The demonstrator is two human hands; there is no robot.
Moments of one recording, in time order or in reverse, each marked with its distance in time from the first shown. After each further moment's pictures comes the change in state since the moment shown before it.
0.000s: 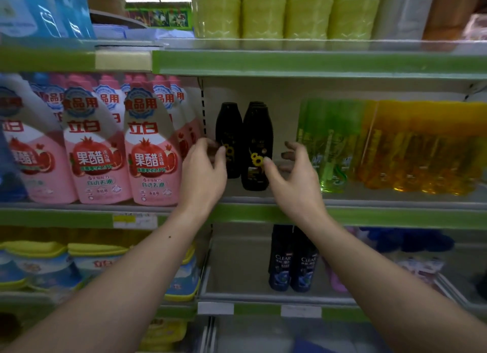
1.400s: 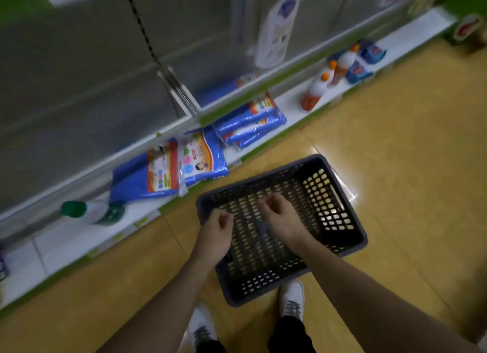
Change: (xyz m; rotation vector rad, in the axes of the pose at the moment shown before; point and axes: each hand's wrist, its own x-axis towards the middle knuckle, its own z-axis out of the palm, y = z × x) left_hand -0.693 -0.084 0.432 0.074 -1.430 -0.659; right_hand -0.503 0.582 -0.279 -0.003 -0.015 1.199
